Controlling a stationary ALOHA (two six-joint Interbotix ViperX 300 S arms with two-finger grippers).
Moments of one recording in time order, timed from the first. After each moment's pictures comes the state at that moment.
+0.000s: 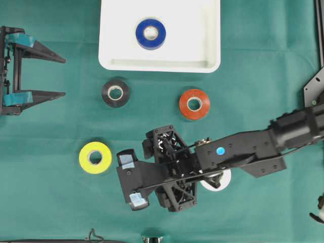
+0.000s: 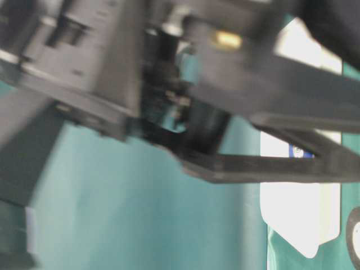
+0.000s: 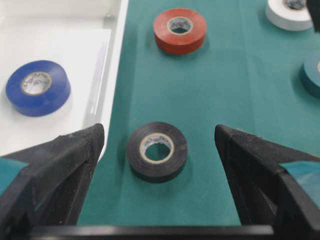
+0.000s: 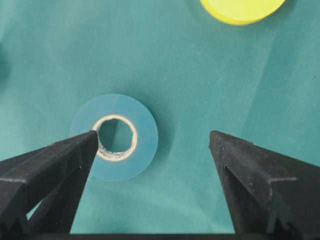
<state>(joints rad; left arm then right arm) 0.05 -0.85 1.17 -0.01 0.06 0.06 0.33 0.24 0.08 -0.02 0.79 0.21</state>
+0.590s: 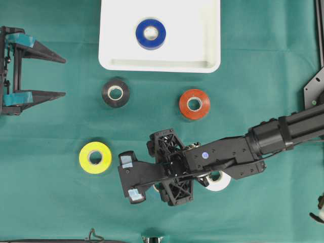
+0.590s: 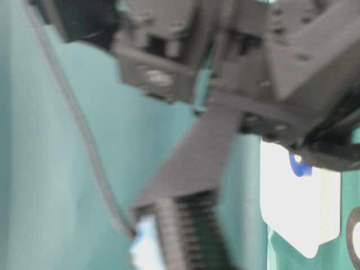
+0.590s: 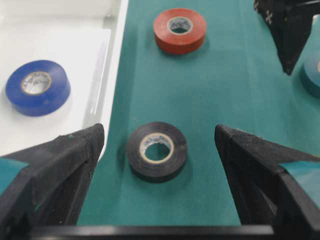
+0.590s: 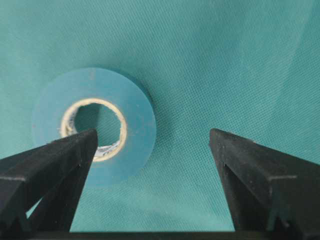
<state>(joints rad) 0.05 -0.85 1.17 -0.01 0.06 0.06 0.33 0.35 0.15 -0.02 0.68 0.25</state>
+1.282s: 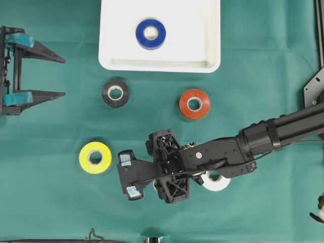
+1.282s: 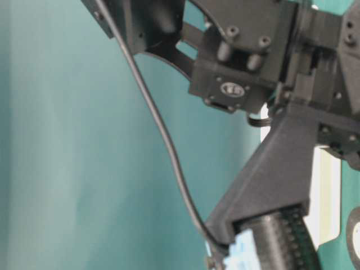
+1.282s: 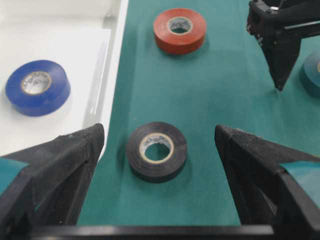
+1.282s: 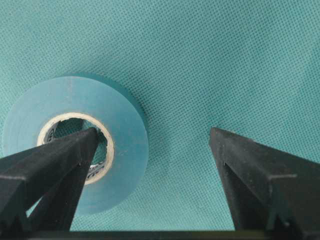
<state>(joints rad) 0.05 -0.85 1.17 -0.01 0.06 0.06 0.32 0.41 0.16 -0.02 0.63 0.25</state>
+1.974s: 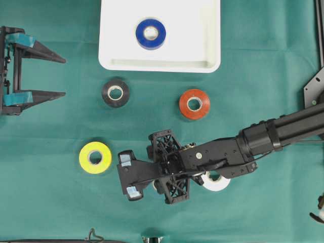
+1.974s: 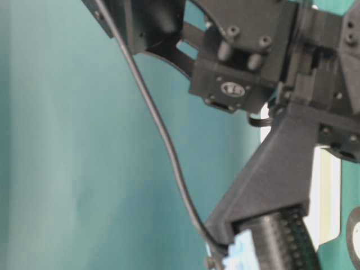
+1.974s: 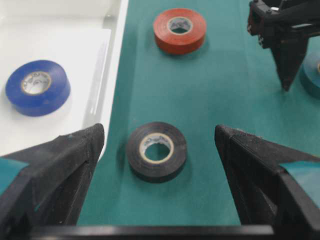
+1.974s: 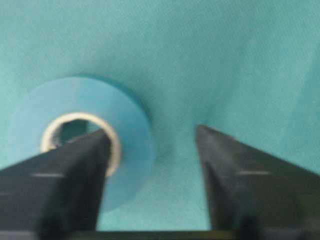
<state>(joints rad) 0.05 -0.85 1.17 -0.01 0.06 0.06 0.32 0.41 0.16 -0.02 0.62 0.26</state>
